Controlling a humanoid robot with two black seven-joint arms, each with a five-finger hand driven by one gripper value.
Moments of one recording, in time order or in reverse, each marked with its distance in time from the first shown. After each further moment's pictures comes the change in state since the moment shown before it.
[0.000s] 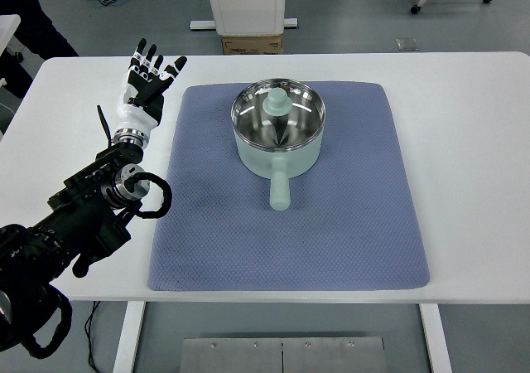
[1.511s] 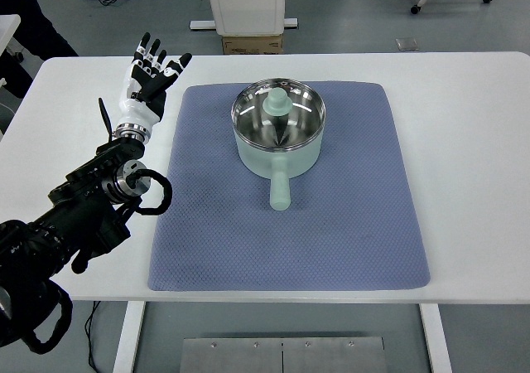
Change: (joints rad) left arm -0.033 0.000 0.007 0.000 0.115 0.012 0.001; right arm 0.000 0.000 0.000 0.000 0.000 0.000 0.000
